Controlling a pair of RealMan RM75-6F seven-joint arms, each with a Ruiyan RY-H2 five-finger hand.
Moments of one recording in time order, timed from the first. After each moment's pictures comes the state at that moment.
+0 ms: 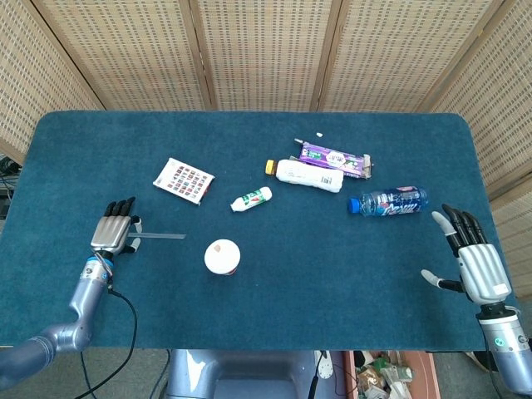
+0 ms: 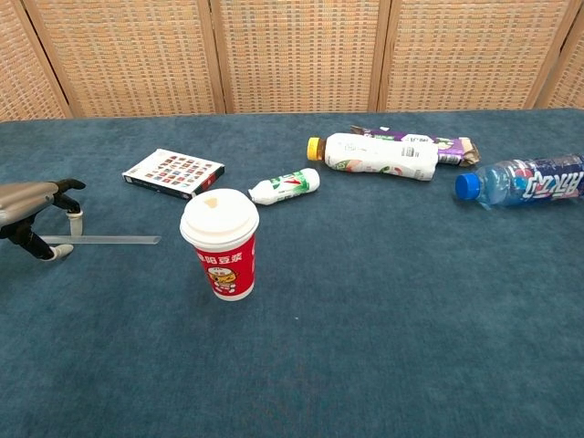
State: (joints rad) left arm -0.57 -1.66 -0.17 -0.99 1.09 0.87 0.20; right arm 0.26 -1.19 0.05 -1.39 -1.56 1.49 0.27
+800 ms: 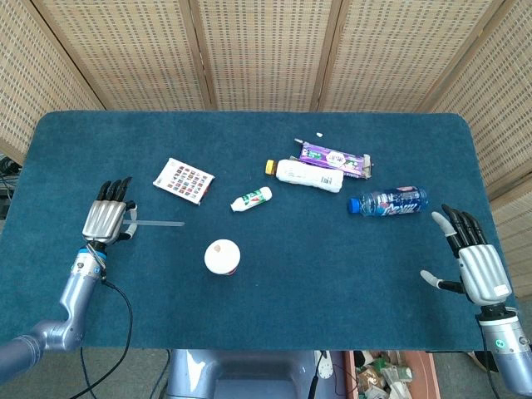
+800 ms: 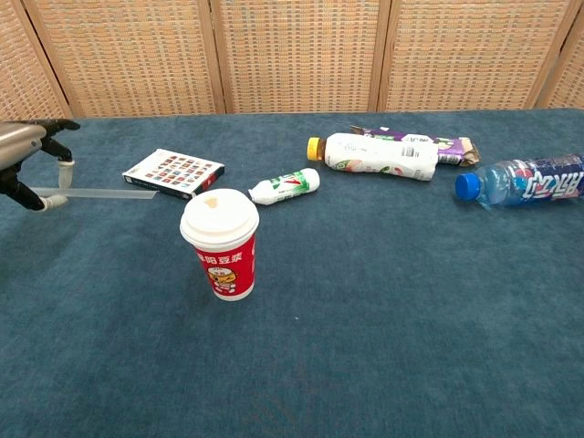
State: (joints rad) left arm -0.58 -1.54 -0.19 -1.15 1.19 1.03 0.24; right arm 0.24 -1.19 0.06 -1.41 -1.58 1.50 0.29
